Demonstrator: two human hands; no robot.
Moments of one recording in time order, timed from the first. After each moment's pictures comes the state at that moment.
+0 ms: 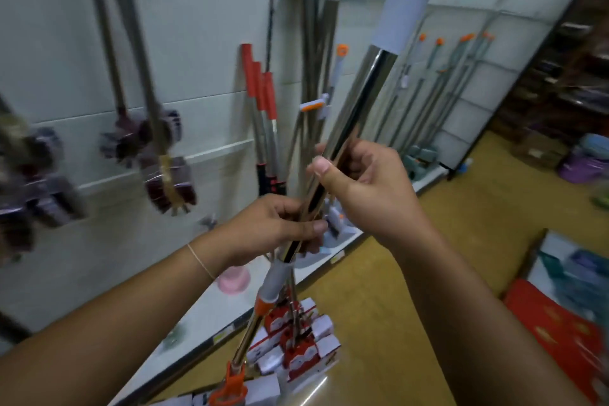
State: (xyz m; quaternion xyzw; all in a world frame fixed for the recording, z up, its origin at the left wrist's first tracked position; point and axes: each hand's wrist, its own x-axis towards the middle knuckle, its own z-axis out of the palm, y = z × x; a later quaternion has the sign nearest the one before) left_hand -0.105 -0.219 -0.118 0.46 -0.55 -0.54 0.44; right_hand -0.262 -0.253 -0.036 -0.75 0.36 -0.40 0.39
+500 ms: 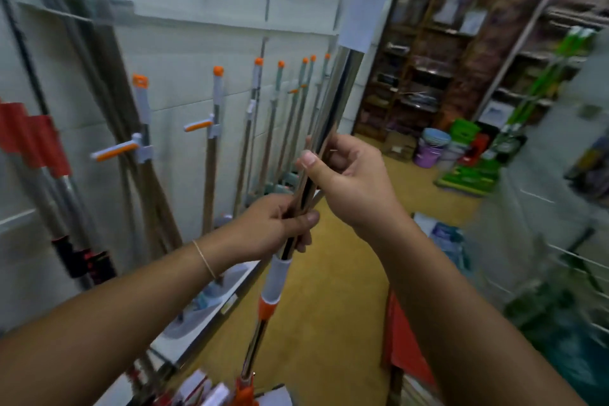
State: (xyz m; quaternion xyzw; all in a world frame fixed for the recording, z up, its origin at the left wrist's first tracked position) left_hand -0.370 -0.436 -0.075 0.36 -0.70 -0.49 0.37; right_hand -0.511 -0.405 0.008 -0.66 0.45 -0.51 0.31
